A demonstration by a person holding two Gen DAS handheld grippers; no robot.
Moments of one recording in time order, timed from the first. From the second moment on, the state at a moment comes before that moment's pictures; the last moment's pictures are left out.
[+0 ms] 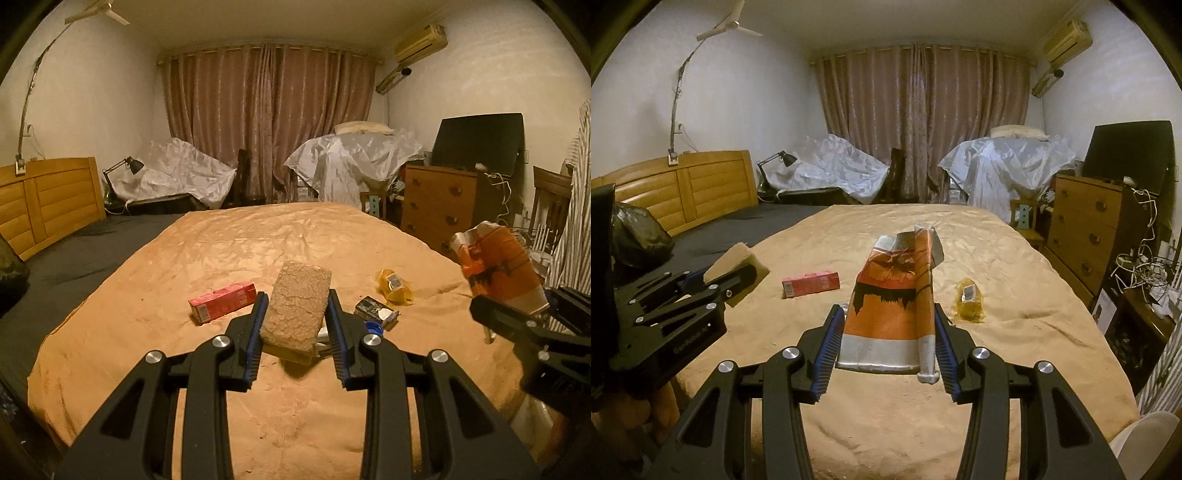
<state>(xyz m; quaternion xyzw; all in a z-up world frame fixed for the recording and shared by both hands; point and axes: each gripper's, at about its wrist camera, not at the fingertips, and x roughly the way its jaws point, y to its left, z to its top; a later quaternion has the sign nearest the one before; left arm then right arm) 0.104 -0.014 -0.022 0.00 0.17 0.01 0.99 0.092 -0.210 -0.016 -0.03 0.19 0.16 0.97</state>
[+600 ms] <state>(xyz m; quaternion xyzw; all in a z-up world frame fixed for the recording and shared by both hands) 0.110 -0.065 -0.002 0.01 0.16 -0.07 0.98 0.063 -0.282 0.007 -0.02 0.20 0.10 0.97</state>
